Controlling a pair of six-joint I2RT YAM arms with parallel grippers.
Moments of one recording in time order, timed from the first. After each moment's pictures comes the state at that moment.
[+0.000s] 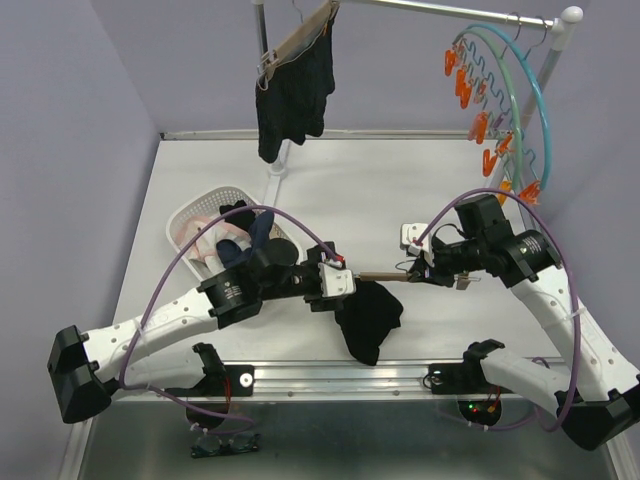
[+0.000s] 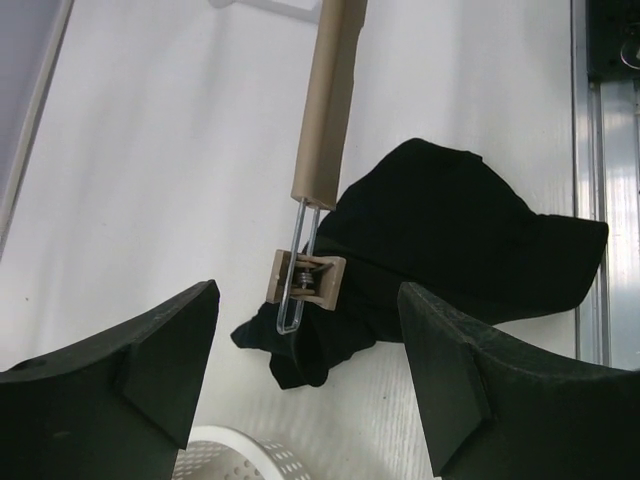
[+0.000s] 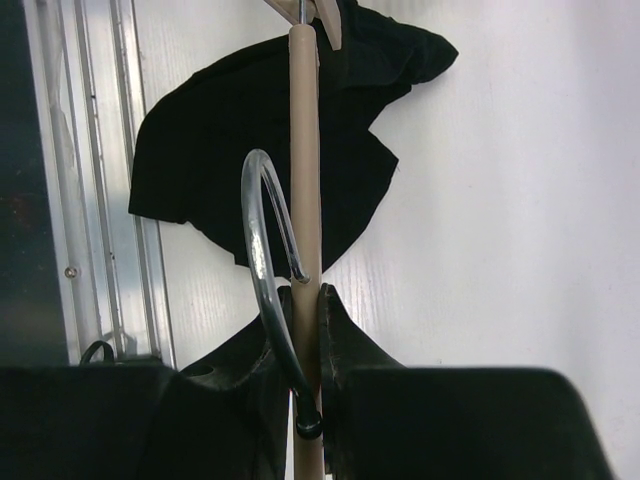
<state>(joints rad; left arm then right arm) -1.02 0.98 0.77 -0.18 0.24 0.51 0.42 0.98 1.13 -1.10 -0.68 -0.86</state>
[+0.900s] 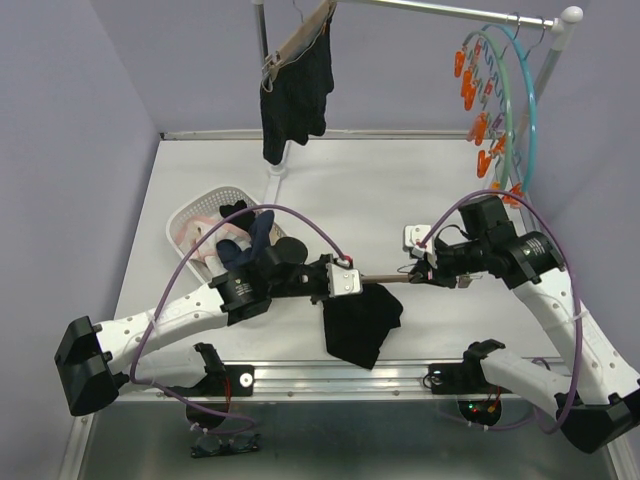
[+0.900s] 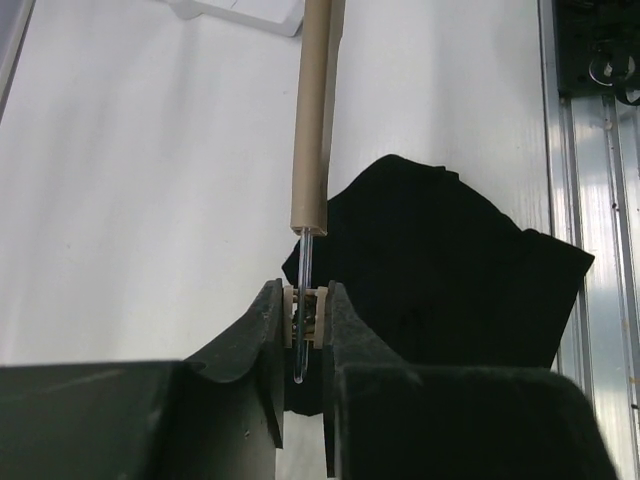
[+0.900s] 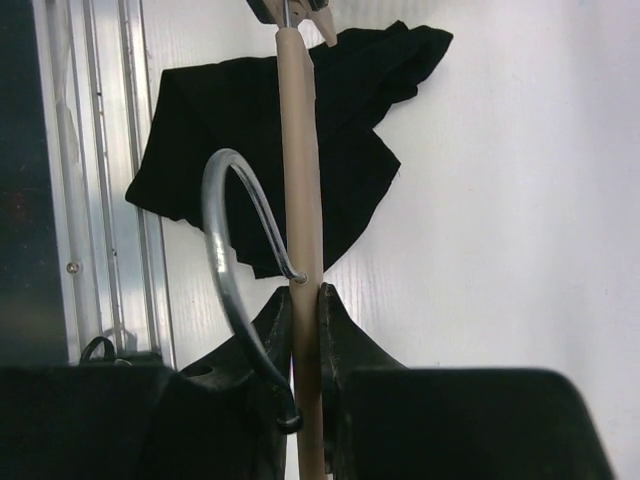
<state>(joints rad) -1.02 1.05 0.77 -0.12 0.29 0.48 0.40 0.97 1.13 -1.11 -0.71 -0.88</state>
